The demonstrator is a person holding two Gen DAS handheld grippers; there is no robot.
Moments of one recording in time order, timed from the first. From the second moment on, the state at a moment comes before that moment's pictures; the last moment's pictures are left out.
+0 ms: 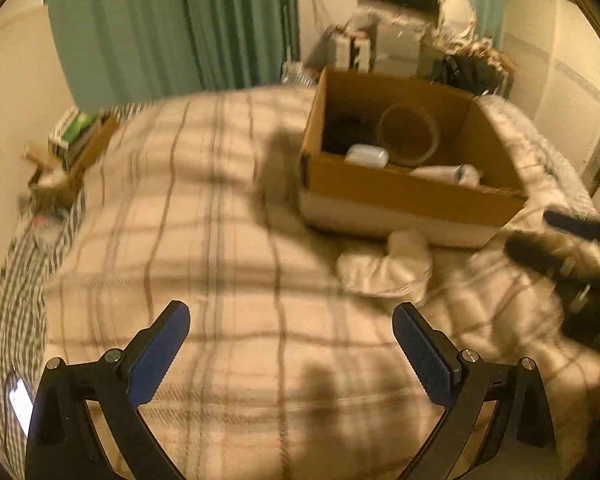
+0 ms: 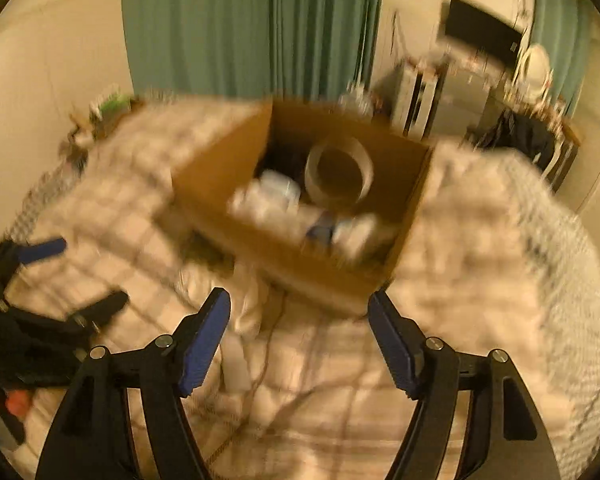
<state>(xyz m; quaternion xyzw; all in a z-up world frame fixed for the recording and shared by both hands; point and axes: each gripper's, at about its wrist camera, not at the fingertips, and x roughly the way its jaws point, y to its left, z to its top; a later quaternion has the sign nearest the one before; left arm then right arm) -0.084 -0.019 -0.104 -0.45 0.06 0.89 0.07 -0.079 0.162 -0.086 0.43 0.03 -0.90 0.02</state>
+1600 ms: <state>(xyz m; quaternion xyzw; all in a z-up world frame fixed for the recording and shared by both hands) -0.145 0.083 -0.169 -0.52 0.04 0.84 0.16 -0.053 0.231 -0.099 0.45 -0.05 -0.89 -0.01</state>
